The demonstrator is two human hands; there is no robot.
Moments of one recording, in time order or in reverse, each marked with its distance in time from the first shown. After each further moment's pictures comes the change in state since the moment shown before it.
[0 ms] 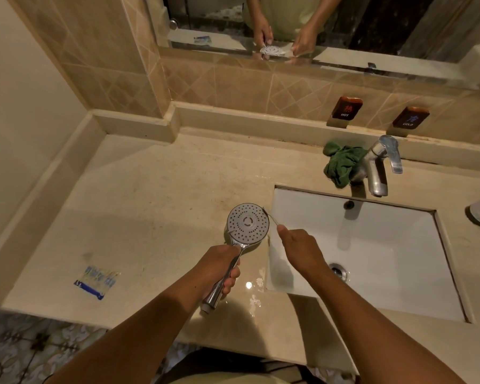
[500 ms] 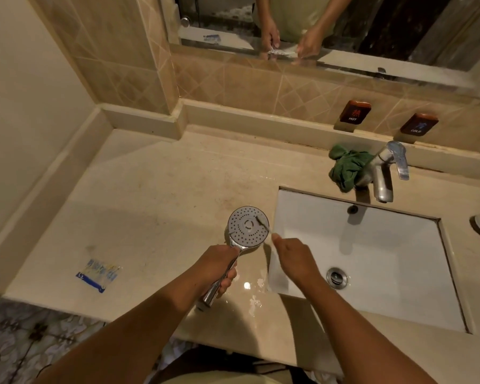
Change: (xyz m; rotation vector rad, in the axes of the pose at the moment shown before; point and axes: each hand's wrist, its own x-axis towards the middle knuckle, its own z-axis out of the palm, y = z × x) left_hand -0.003 -0.003 -0.002 0.101 0.082 0.072; right_hand -0.009 -0.003 0.015 -0.052 -0.055 -0.031
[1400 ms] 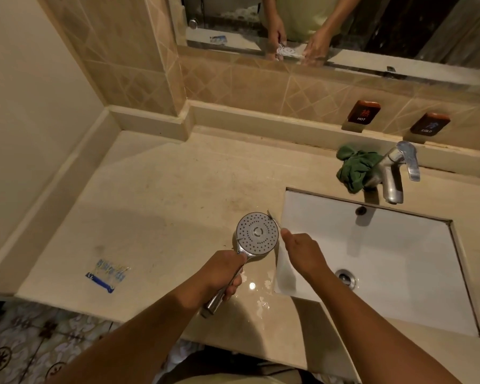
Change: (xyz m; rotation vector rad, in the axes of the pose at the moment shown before) left_hand -0.001 -0.010 -0.006 0.077 -0.035 0.087; right_hand 0.018 0.001 -0.001 0.030 -0.011 0.046
